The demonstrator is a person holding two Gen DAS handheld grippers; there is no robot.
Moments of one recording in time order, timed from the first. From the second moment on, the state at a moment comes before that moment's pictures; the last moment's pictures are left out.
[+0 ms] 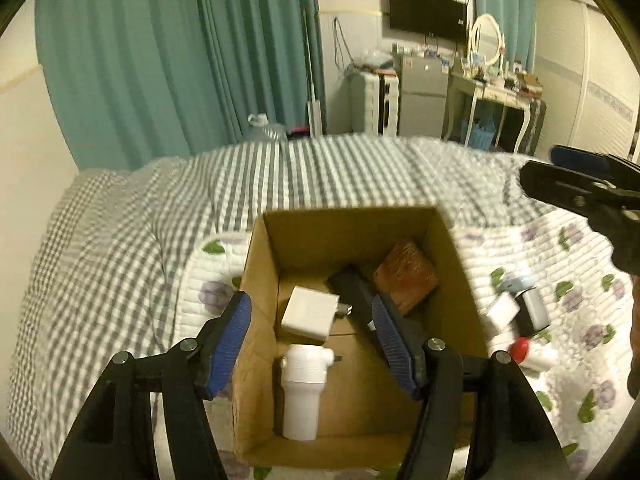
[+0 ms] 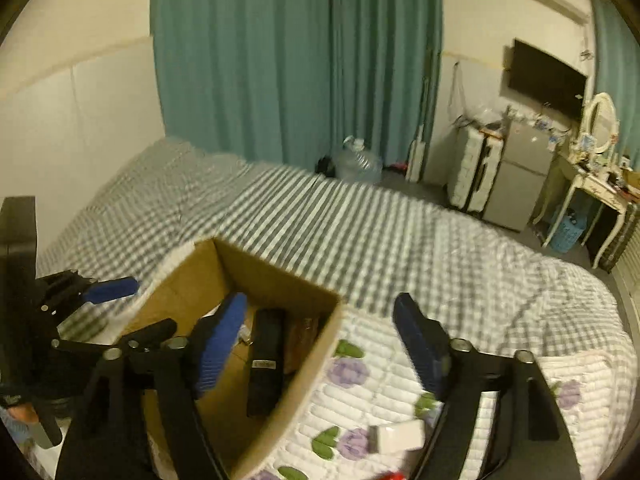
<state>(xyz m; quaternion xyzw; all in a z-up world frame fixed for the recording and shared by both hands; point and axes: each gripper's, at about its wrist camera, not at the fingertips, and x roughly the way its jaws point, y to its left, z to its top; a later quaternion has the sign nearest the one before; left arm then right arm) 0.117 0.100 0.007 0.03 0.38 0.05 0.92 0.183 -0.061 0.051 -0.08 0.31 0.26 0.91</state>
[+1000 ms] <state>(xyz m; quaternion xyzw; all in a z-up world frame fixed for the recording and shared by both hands) 0.102 -0.096 -0.050 0.06 0.39 0.00 0.92 0.115 -0.268 -0.023 -0.08 0.35 0.17 0.92</state>
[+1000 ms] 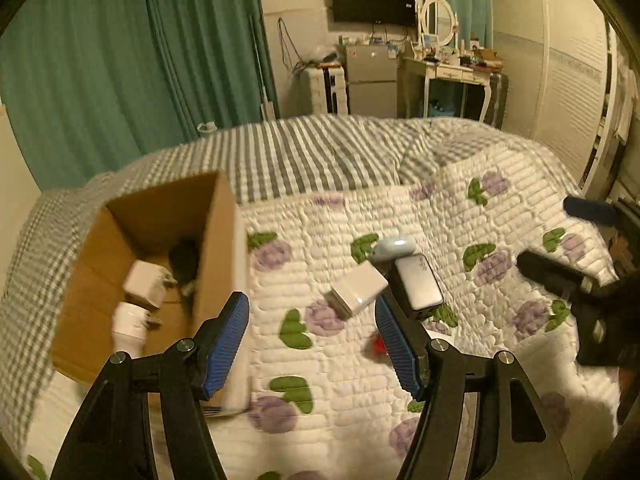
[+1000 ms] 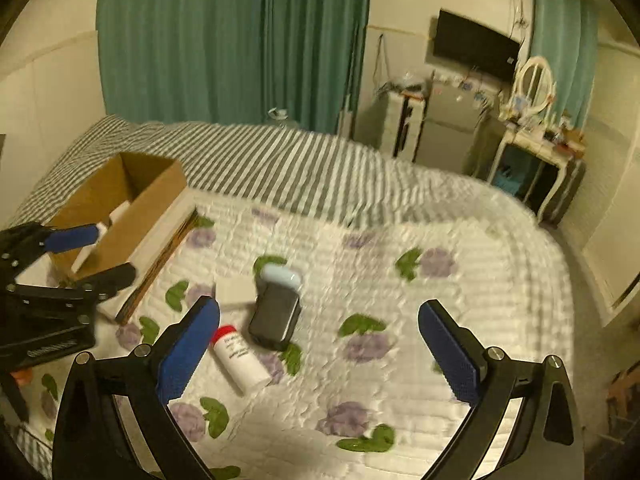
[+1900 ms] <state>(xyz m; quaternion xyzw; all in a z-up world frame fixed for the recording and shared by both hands) 0.138 -0.101 -0.128 0.10 0.43 -0.02 0.89 0.159 -0.190 -0.156 -0.16 0.53 0.31 0.77</state>
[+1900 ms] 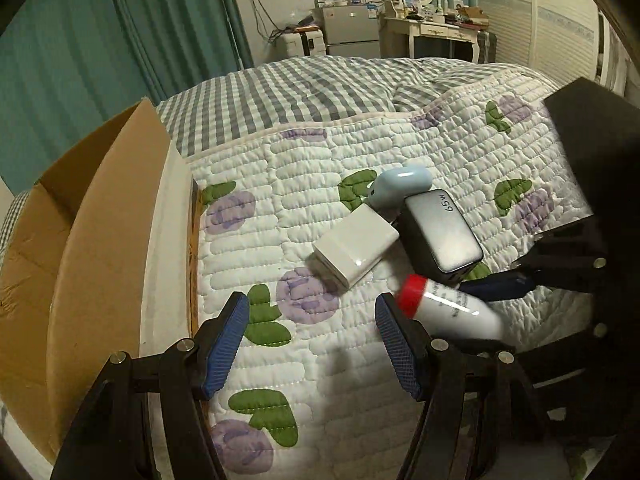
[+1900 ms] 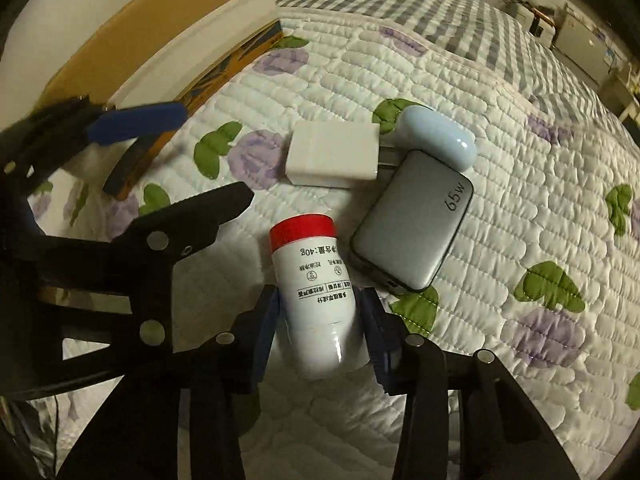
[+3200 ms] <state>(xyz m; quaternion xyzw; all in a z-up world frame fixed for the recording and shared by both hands) 0.155 -0.122 -0.144 0.10 0.44 -0.08 0.89 0.159 -0.257 -0.108 -0.07 0.45 0.17 0.87</state>
